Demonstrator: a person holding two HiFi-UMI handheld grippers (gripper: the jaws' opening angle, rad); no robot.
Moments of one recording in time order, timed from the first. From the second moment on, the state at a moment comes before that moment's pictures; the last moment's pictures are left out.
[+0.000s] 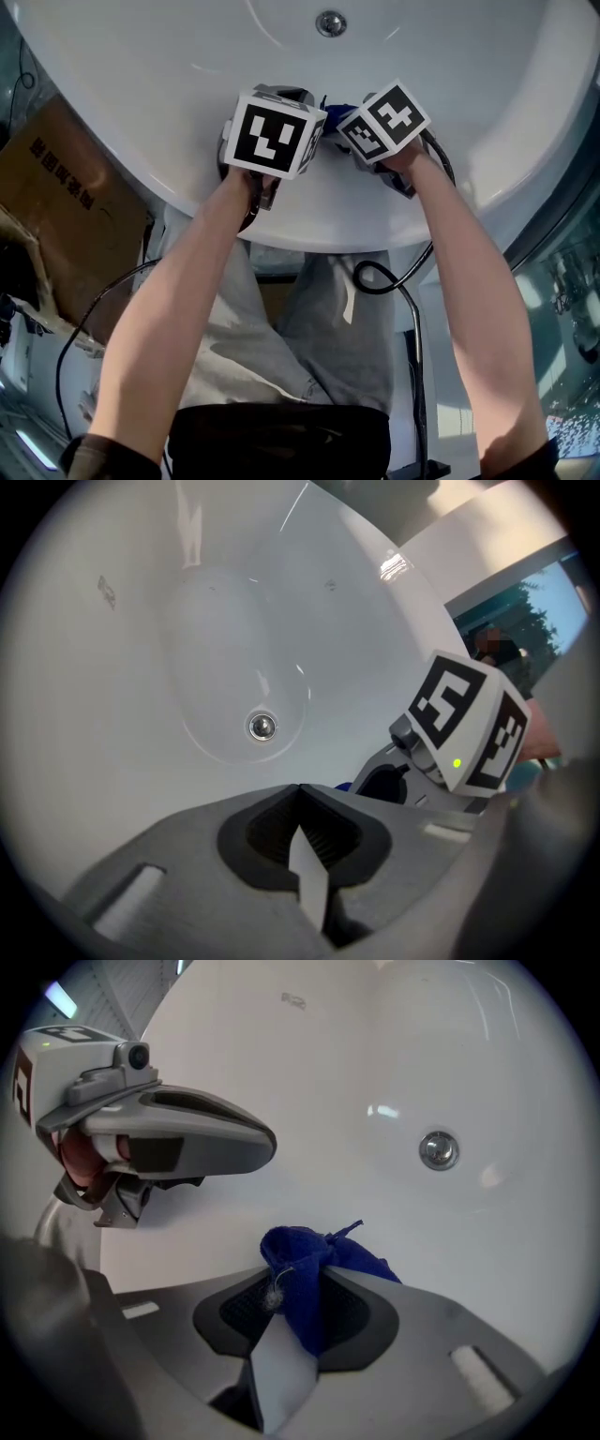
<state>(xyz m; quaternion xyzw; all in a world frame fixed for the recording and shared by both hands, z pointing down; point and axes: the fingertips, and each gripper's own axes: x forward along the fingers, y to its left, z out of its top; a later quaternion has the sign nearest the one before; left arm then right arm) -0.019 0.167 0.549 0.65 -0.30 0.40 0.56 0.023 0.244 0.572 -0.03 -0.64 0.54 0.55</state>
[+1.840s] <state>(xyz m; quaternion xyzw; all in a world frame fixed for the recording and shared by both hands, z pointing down) -0.032 0.165 0.418 0.68 -0.30 0.43 0.52 0.001 0.301 0.404 -0.08 -0.68 0.55 0.48</state>
